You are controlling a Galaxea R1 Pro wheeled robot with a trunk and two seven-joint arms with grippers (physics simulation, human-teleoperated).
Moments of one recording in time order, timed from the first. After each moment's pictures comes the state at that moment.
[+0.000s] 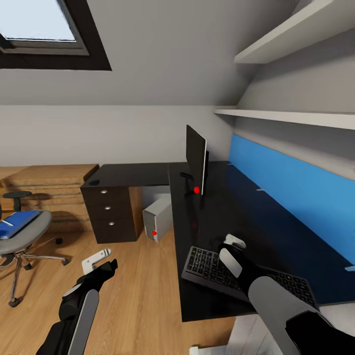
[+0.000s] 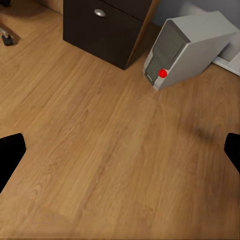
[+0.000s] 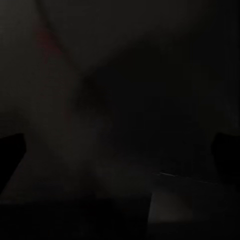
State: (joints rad) left arm -0.22 -0.13 0.12 -1.55 0.35 0.58 0.44; right arm -0.85 0.04 0.32 -0.45 -0.79 0.15 -0.39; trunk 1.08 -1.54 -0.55
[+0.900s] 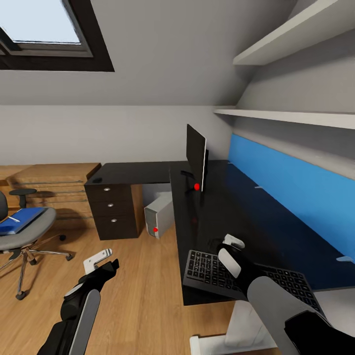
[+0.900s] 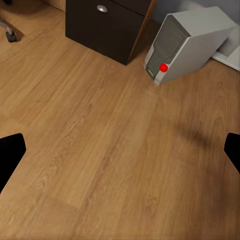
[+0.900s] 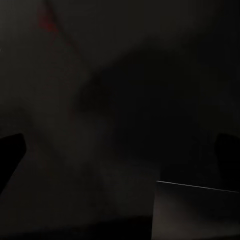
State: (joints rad) left arm -0.22 -0.13 0.11 -1.55 0.35 0.58 0.44; right arm -0.85 0.05 0.32 -0.45 -0.79 0.15 -0.39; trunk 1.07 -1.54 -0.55
